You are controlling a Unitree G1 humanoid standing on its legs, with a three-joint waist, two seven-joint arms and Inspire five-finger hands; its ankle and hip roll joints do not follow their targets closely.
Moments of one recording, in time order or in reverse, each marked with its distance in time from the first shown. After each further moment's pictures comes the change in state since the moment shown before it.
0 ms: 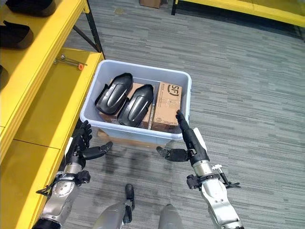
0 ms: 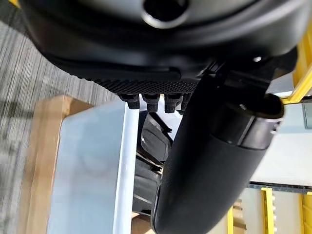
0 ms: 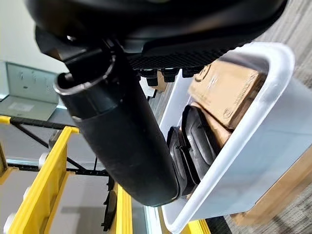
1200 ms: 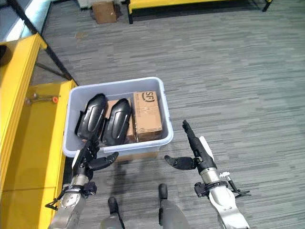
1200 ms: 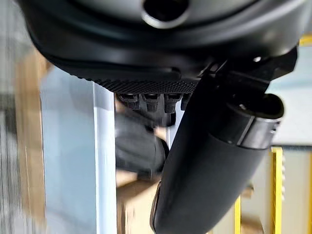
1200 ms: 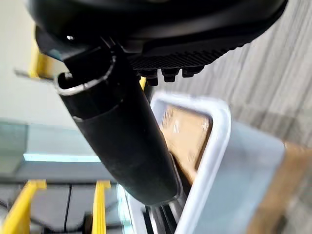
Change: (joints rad) left arm 0.097 -0.127 0.010 -0.040 -0.007 0.013 -0.029; right arm 0.116 -0.088 -0.024 0.016 0.005 0.010 0.000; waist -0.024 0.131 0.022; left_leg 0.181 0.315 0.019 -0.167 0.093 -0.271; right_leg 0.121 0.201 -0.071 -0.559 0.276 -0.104
